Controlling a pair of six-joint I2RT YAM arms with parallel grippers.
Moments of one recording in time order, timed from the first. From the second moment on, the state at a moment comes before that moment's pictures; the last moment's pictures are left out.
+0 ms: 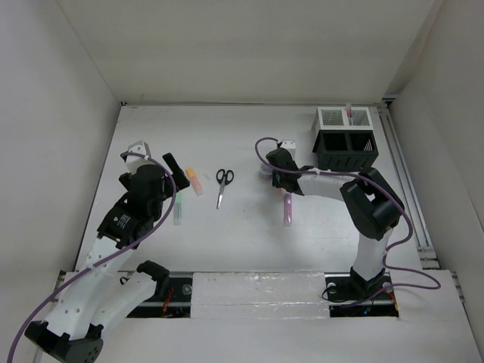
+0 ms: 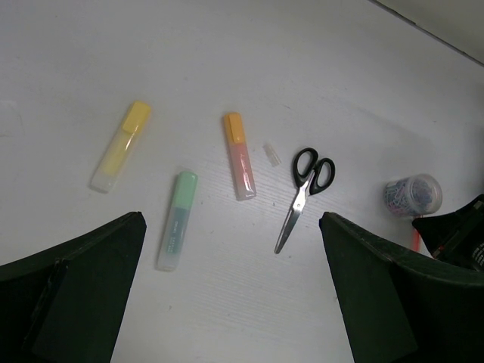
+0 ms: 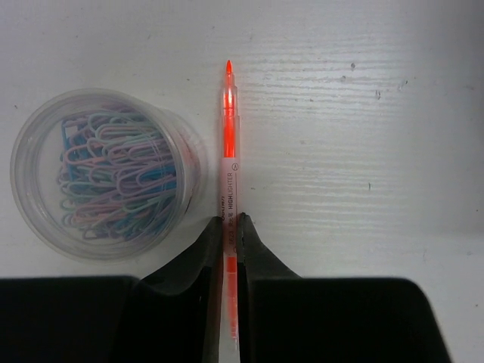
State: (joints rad) left arm -0.45 0.74 0.90 -0.68 -0.51 -0.61; right arm 0.63 1.87 1.09 -0.09 0.44 0.47
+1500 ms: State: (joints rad) left arm -0.44 1.72 1.38 -0.74 -0.44 -1.21; right arm 0.81 1.11 0.85 -0.07 0.45 0.19
